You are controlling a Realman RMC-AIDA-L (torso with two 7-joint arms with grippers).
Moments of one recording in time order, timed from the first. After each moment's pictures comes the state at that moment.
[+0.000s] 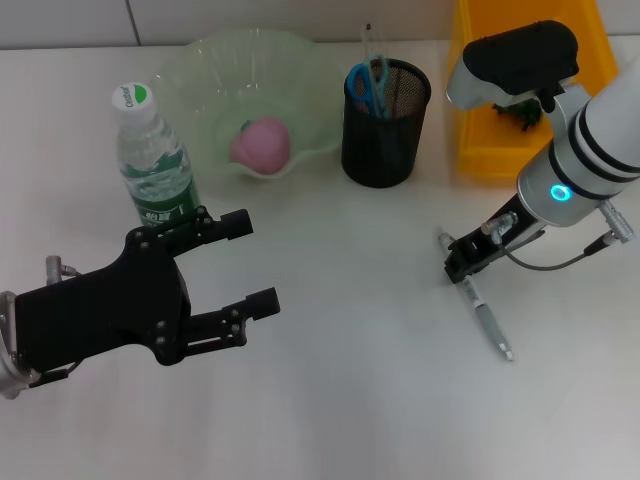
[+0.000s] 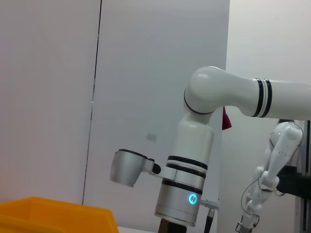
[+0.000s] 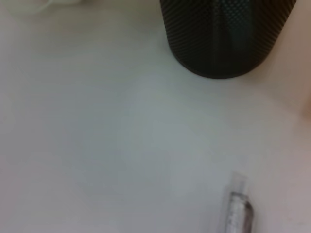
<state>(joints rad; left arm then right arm) -0.29 -2.07 0.95 0.53 1.55 1.81 -0.96 0.75 2.09 -1.51 -1.01 -2.63 -1.36 2.96</state>
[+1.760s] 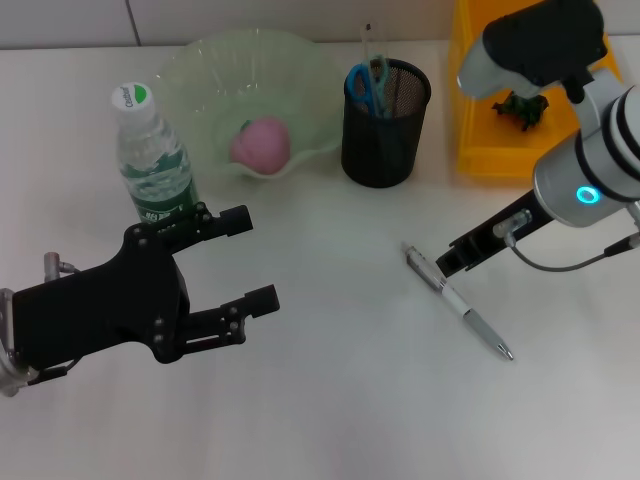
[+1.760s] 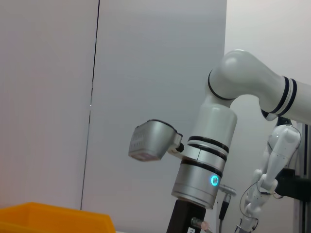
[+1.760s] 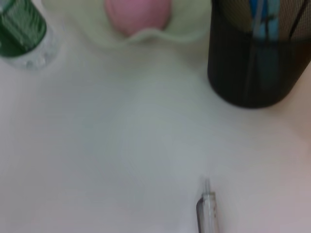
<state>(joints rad) -0.29 -2.07 0.95 0.54 1.54 1.82 -0.96 0.59 2.09 -1.58 -1.38 -2.60 -1.48 2.95</state>
